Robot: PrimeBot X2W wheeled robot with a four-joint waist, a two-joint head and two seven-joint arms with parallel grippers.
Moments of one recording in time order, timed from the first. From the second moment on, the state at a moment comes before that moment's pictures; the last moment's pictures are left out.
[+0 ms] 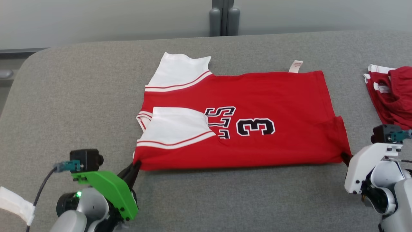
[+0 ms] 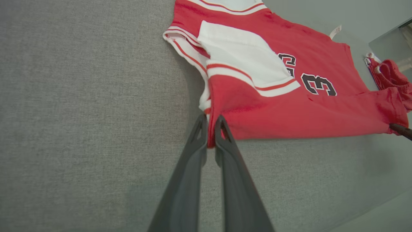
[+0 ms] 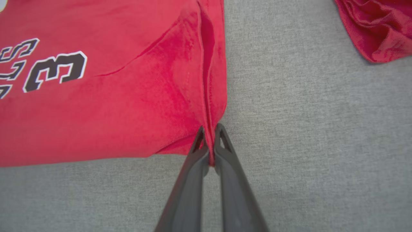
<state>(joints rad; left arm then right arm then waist) -0.18 0.37 -0.39 0.07 -0.85 0.09 0.37 -0.22 -0.22 -0.10 0.29 0.34 0.13 0.57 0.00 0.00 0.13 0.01</state>
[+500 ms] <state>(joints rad) 0.02 0.36 -0.42 -0.01 -0.84 0.16 0.35 -0.03 -0.14 -0.19 0.17 0.32 0.13 0.52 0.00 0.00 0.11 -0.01</state>
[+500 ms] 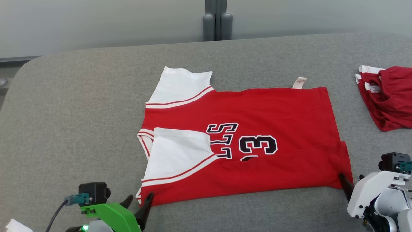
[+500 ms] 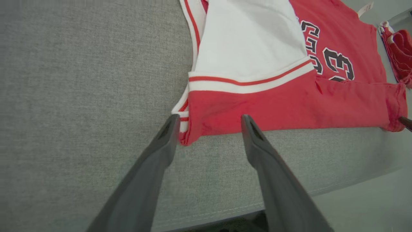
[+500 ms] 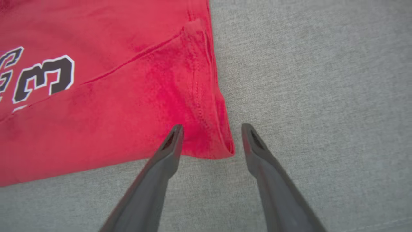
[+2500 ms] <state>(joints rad) -0.98 0.55 -0.42 0.53 -0.68 0.06 0.69 -0.77 -0.17 0.32 0.42 0.36 0.13 0.28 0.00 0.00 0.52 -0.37</state>
